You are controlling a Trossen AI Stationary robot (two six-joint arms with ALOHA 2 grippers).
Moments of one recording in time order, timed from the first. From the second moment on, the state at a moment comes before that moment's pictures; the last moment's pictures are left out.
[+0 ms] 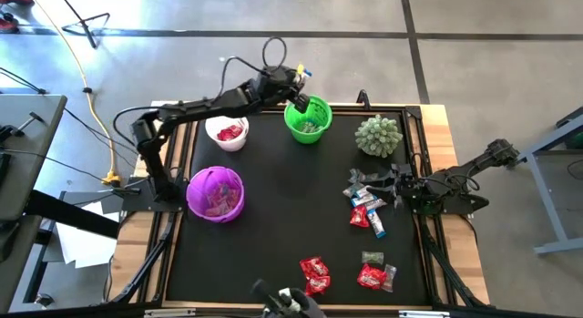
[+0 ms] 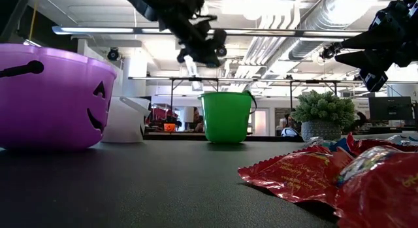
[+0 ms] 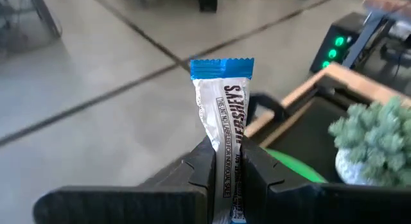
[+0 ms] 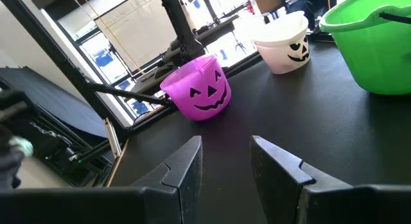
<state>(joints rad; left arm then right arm) 0.49 1.81 1.48 -0.10 -0.30 -0.18 0.48 0.12 0.02 0.05 0.59 0.54</state>
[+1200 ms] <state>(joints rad) 0.41 1.83 1.48 -0.45 0.24 -0.34 0.48 0.12 0.02 0.05 0.59 0.54</state>
